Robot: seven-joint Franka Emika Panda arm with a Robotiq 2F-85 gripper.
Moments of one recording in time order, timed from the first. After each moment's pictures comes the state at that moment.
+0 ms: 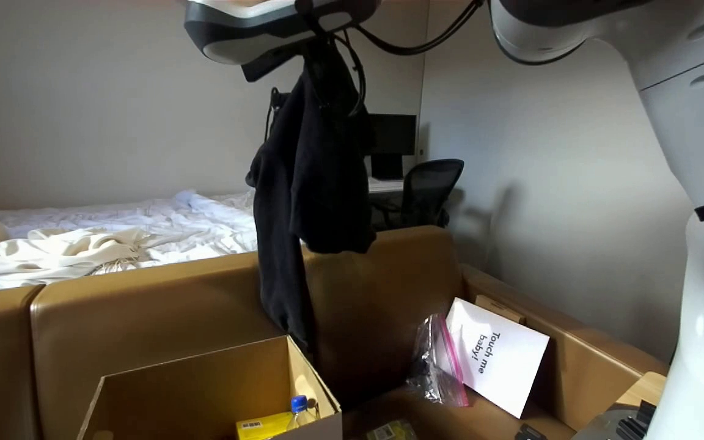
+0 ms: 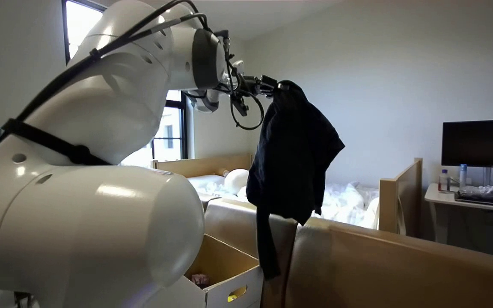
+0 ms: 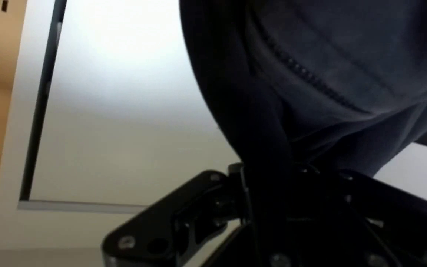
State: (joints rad) arm 0.51 0.51 0.12 -1.05 -1.47 1.25 1.36
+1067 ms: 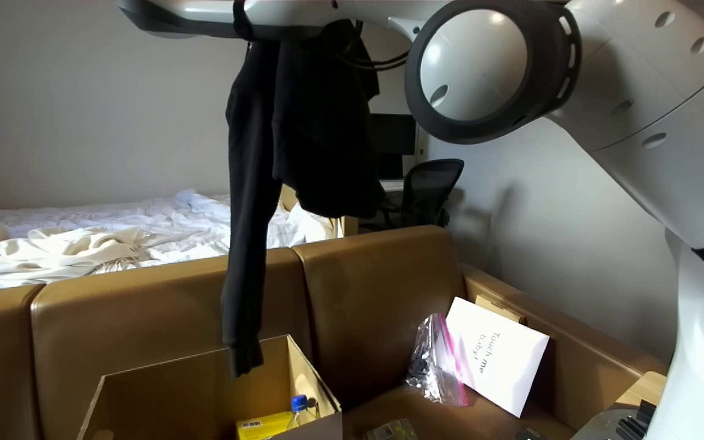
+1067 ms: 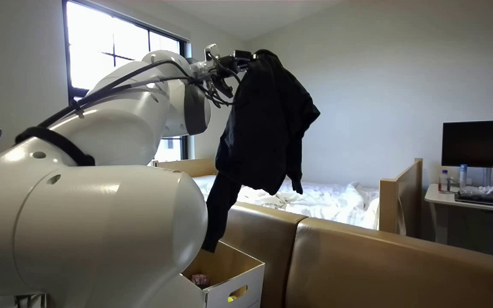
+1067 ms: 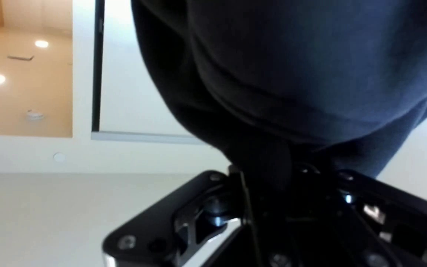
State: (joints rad) arm 0.72 0.84 -0.02 -0.44 -1.76 1.12 1.05
